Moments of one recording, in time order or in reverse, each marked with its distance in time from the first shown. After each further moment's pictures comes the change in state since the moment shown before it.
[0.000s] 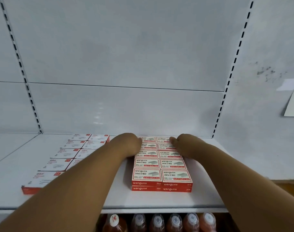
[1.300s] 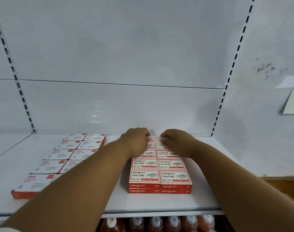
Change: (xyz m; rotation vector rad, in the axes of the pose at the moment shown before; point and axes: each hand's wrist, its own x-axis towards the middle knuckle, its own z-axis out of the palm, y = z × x) left_hand 0.031 0.010 0.017 -0.075 0.129 0.283; right_hand 0.014 -0.003 0.007 0.211 0.078 -0.300
